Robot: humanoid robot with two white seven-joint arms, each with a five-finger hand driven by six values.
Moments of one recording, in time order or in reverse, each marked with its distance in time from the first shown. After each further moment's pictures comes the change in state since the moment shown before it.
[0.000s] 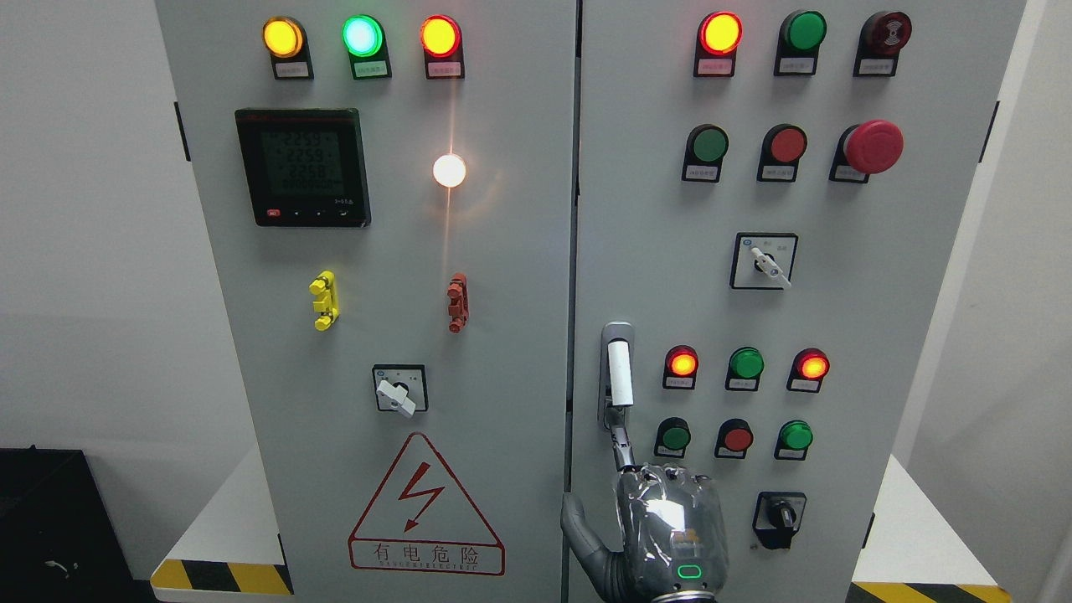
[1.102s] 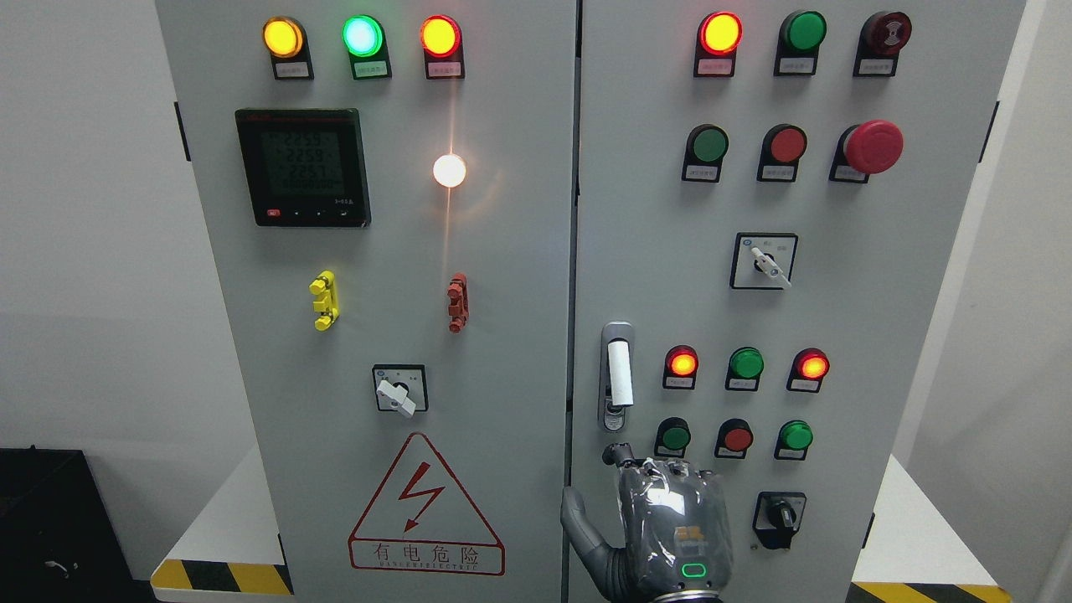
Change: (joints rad) left arm 0.000 0.000 0.000 0.000 0.000 0.000 0.000; right arm 0.004 0.001 -0.001 -0.039 -0.002 -0.010 -0.002
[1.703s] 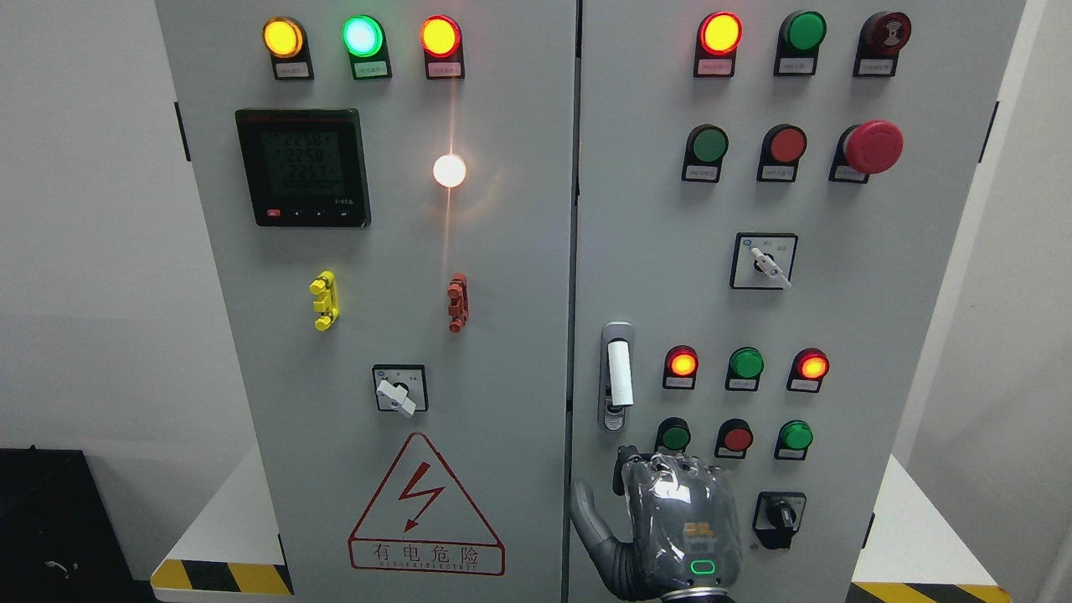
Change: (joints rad) left arm 0.000 0.000 0.000 0.000 0.000 0.000 0.000; right arm -0.001 -0.002 -0.011 -0.020 -0.003 0.000 -0.002
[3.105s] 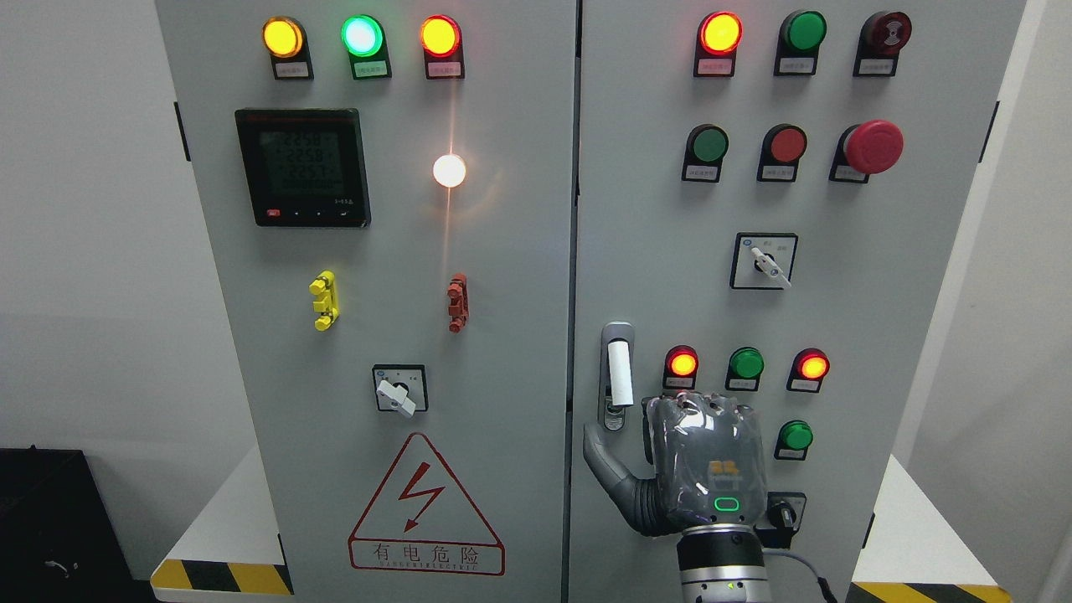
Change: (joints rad) left arm 0.000 0.000 0.000 0.000 0.000 0.000 0.000; right arm -0.147 -0.007 -0.058 0.034 0.000 -0.001 0.004
